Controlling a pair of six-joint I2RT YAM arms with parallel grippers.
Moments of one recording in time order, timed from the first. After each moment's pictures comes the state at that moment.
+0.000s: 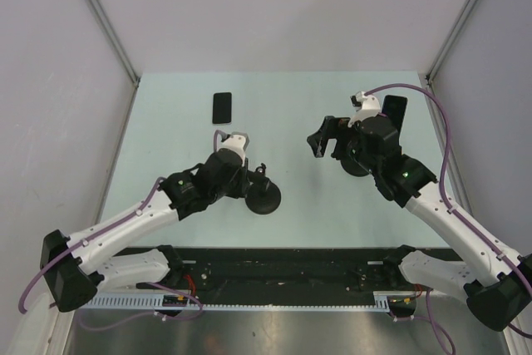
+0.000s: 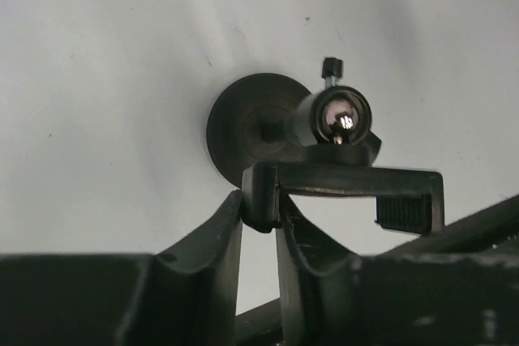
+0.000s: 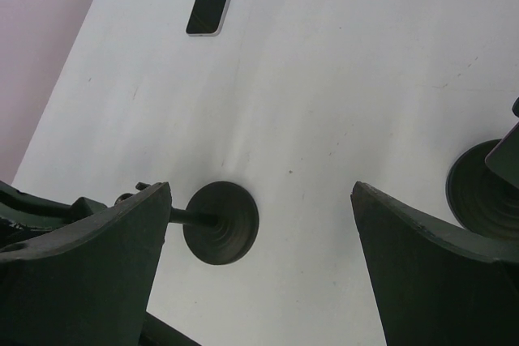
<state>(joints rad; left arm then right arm) -0.87 1.05 0.88 -0.56 -0.27 -0.50 0.60 1.02 1.01 -0.32 0.11 0.45</state>
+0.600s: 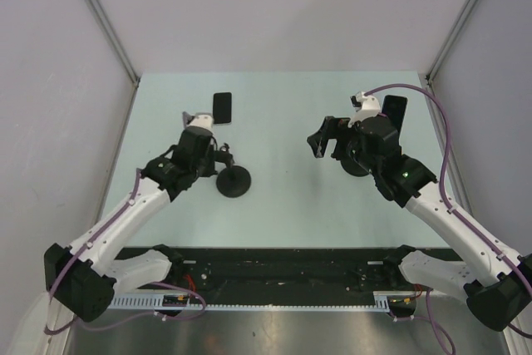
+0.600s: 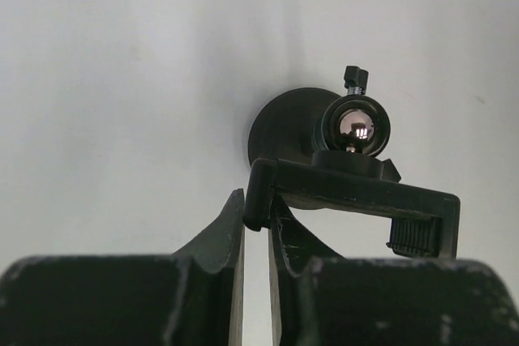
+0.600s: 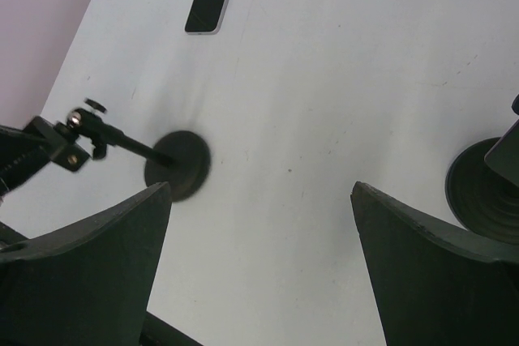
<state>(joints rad) -0.58 1.08 0.93 -0.63 -0.32 -0.35 0.60 1.02 1.01 -0.32 0.11 0.46</state>
